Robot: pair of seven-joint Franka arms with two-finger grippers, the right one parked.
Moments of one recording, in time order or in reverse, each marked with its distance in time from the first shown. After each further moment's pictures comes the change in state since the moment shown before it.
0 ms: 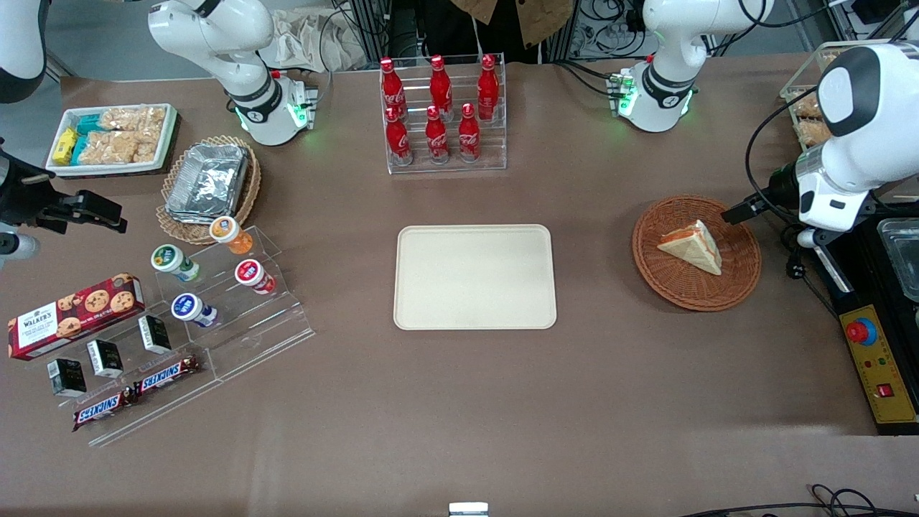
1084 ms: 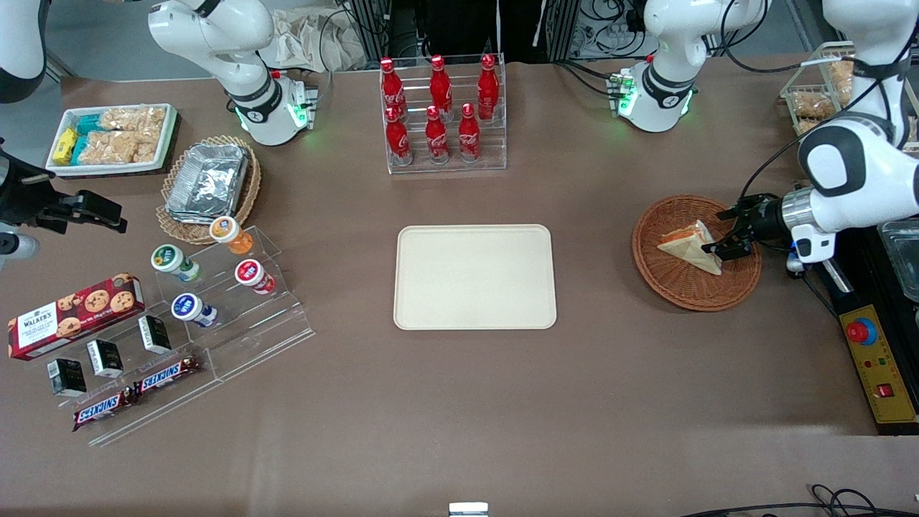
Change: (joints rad) arm 0.139 0.243 0.008 -0.131 -0.345 0.235 -0.052
